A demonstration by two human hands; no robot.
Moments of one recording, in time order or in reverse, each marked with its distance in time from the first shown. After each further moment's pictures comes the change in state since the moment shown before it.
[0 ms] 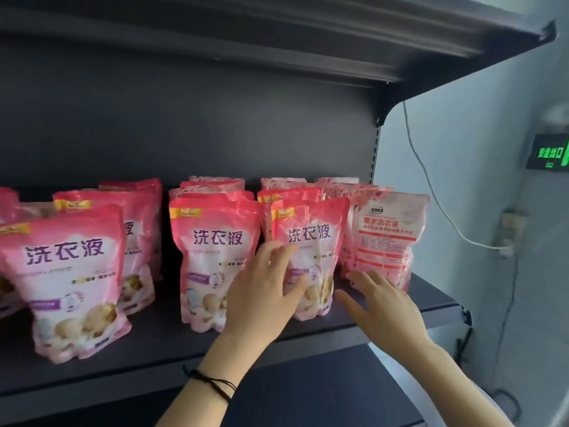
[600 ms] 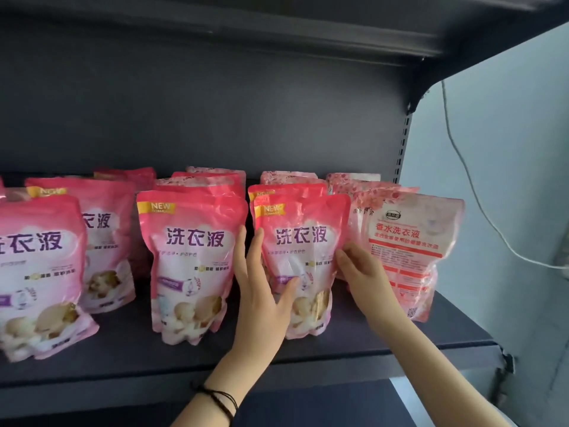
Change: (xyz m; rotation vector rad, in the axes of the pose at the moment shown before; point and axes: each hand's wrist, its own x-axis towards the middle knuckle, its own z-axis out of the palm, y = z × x) left_hand 0.016 0.004 0.084 -0.562 0.390 -0.158; right_hand 0.094 0.013 0.036 1.092 -0.034 -0.045
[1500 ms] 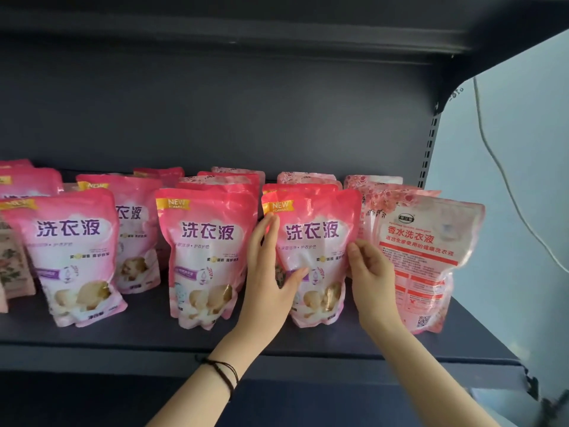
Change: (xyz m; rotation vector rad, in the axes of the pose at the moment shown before) left_hand 0.016 0.015 -0.004 0.102 -0.007 0.066; right_hand 0.000 -0.002 0.009 0.231 0.162 -0.060
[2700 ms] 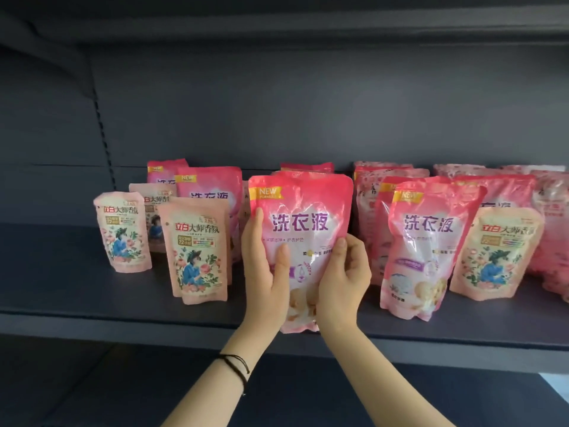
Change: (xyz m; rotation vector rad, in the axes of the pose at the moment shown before) left_hand -0.006 -0.111 -0.298 -0.078 0.177 -0.107; right_hand -0.130 -0.068 0.360 0.219 0.292 -0.020
